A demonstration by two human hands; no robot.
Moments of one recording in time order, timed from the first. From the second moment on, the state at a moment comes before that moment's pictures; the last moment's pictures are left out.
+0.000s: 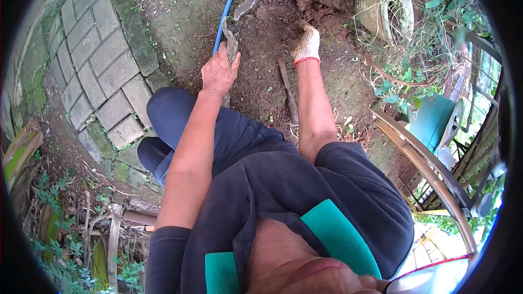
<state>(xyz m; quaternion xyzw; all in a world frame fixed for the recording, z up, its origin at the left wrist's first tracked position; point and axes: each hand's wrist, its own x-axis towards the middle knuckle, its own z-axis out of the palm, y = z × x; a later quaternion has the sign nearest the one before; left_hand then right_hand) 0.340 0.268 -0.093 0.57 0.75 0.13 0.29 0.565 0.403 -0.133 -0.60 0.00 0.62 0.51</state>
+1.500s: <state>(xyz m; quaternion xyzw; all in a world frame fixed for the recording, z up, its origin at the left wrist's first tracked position) 0.339 0.270 -0.098 0.57 0.76 0.13 0.28 0.570 0.539 -0.041 -0.64 -0.47 0.46 0.40</state>
